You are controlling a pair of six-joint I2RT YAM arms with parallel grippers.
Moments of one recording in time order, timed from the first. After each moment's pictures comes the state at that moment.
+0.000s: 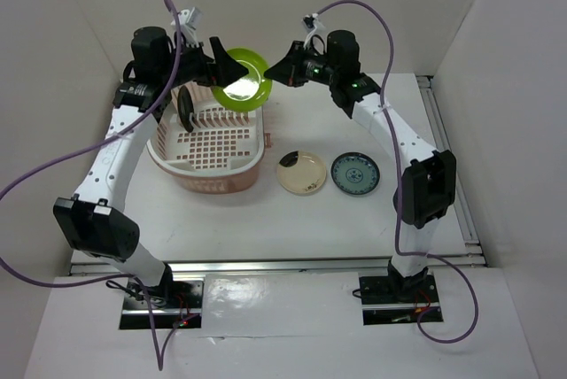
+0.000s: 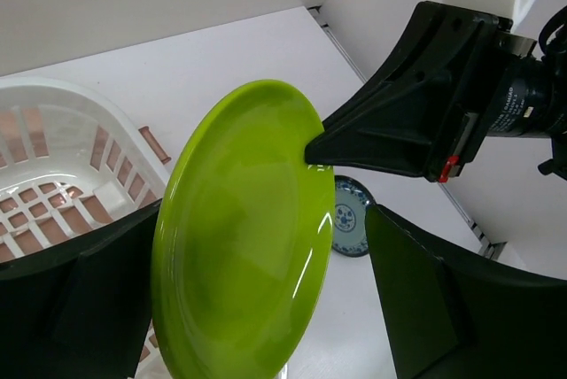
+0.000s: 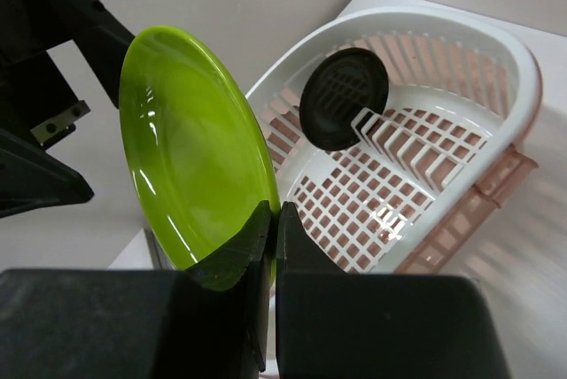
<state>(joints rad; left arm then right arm) -0.14 1.58 1.71 -0.34 0.60 -0.34 0.41 1.86 1.79 -0.04 -0.61 0.53</state>
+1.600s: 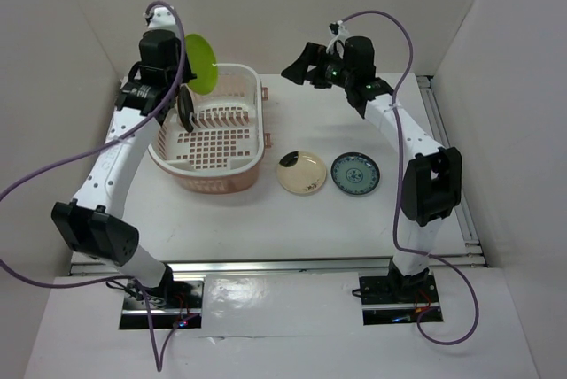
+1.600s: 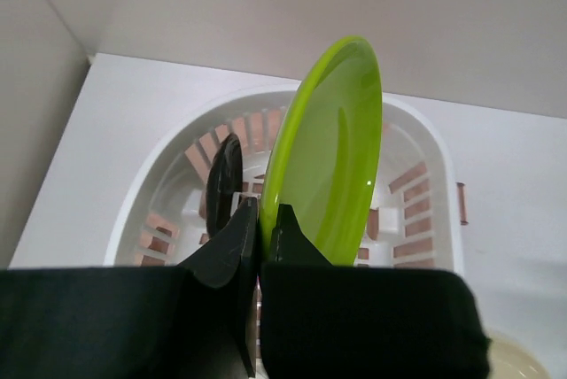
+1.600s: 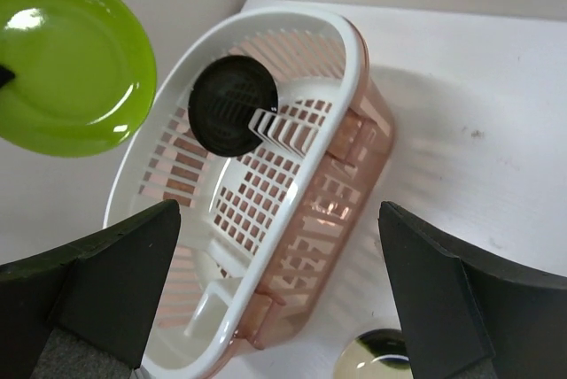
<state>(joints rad) -0.20 1.54 1.73 -0.48 -0.31 -0.19 0.30 1.85 1.70 -0.05 -0.49 0.52</state>
